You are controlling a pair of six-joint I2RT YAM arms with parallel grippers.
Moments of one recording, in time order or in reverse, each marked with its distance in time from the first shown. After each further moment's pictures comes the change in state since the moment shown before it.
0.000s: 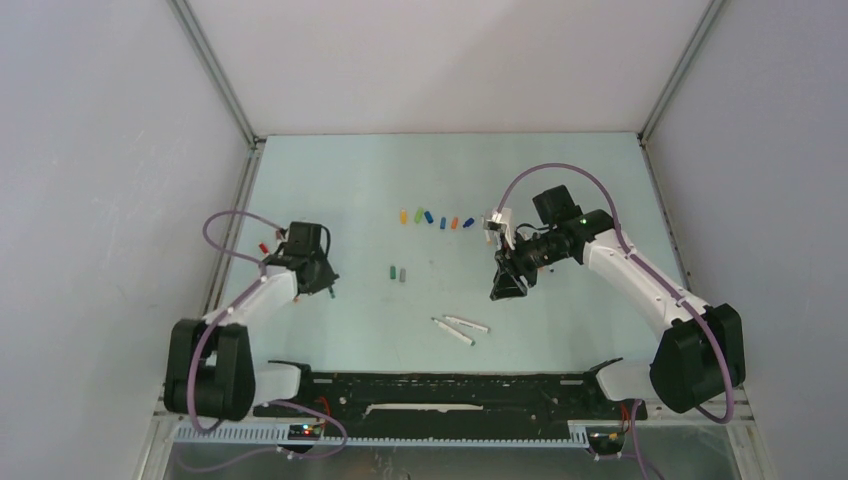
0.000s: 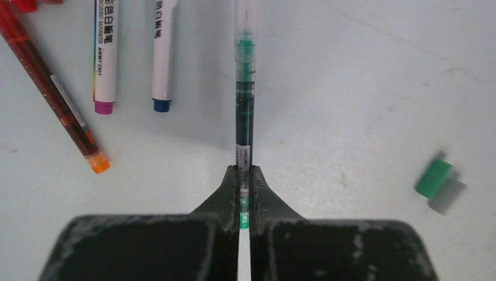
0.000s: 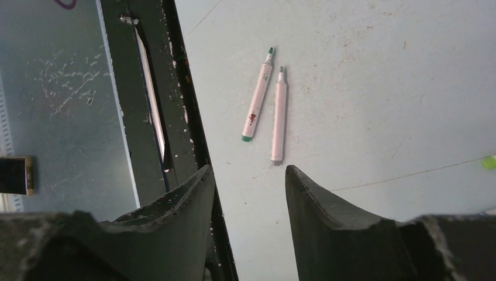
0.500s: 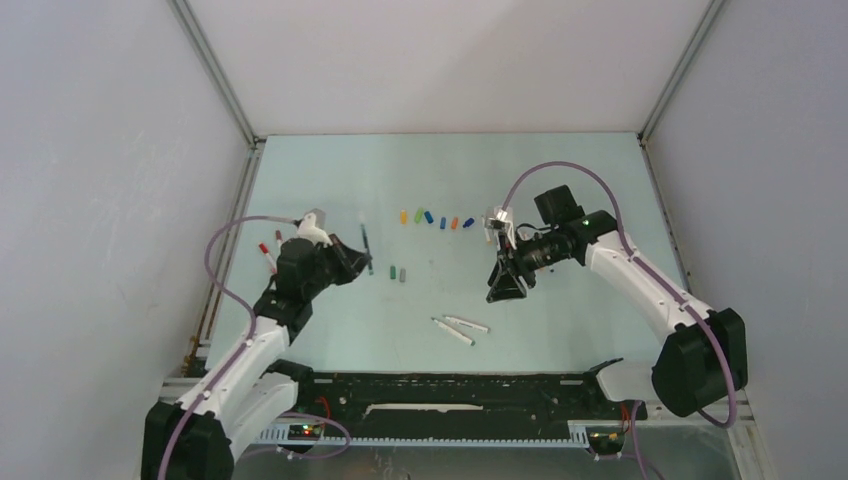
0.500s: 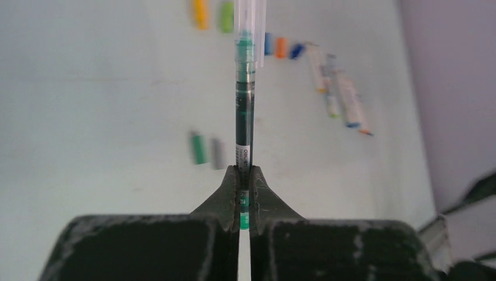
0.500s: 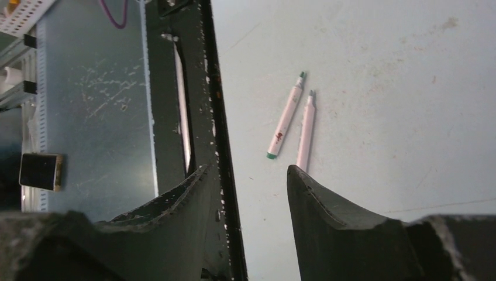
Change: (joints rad) left arm -0.093 -0.450 -0.219 0.386 0.365 -0.052; right arm 0.000 -0.010 0.000 -0.002 -0.109 -0.004
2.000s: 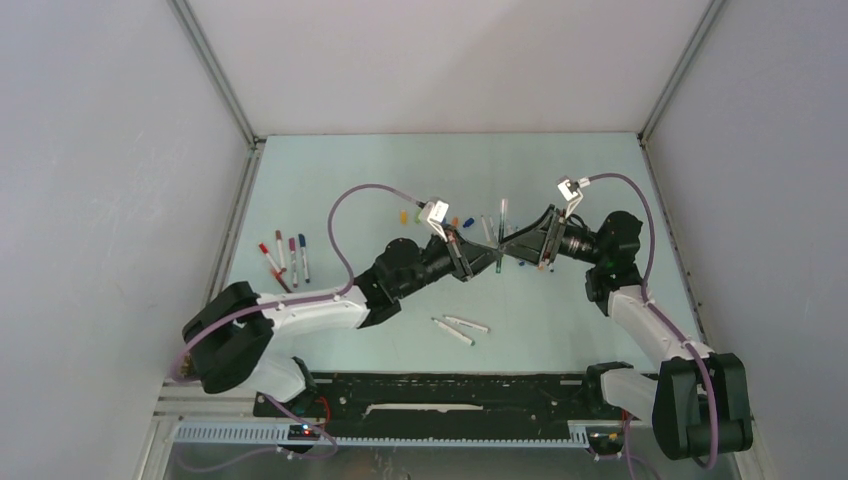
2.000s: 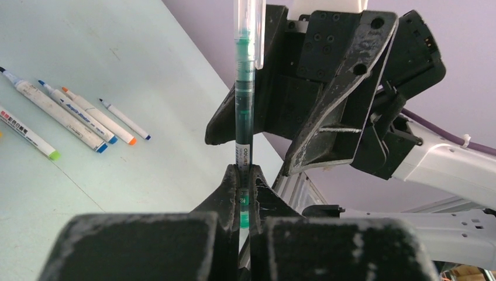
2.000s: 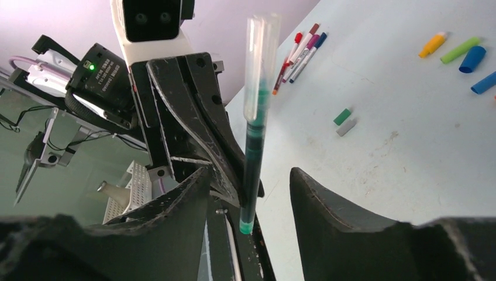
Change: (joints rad) left arm -0.754 0.571 0.303 0.779 -0.127 -0.197; right arm -0.281 -0.227 -0.525 1.529 -0.144 1.382
